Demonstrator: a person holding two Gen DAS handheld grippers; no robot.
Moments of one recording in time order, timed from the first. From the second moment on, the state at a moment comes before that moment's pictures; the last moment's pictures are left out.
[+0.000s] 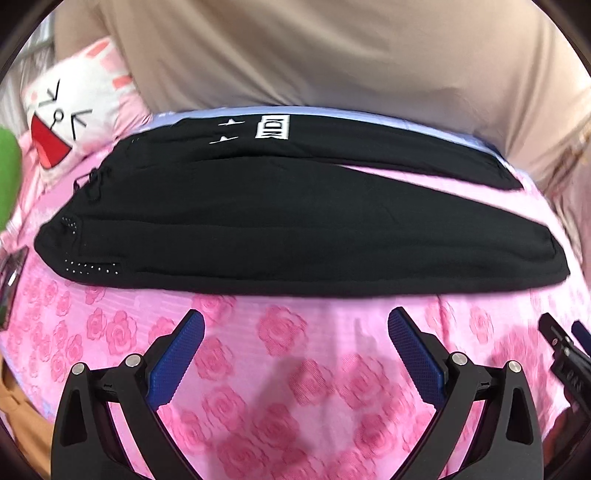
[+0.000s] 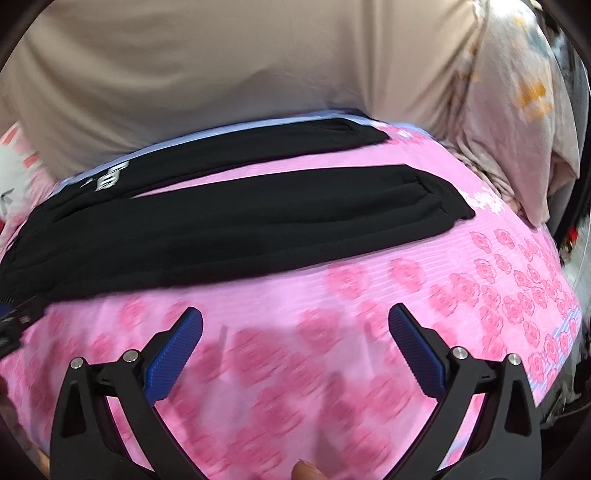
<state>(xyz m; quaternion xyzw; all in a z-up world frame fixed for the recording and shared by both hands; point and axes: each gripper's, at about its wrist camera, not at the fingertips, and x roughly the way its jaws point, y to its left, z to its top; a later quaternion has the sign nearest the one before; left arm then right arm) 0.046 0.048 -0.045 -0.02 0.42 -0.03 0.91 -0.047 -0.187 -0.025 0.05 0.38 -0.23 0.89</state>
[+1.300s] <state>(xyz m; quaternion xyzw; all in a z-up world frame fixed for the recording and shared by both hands) 0.459 0.379 -0.065 -0.18 0.48 0.21 0.84 0.299 -0.488 -0.034 0.12 0.41 -0.17 0.89</state>
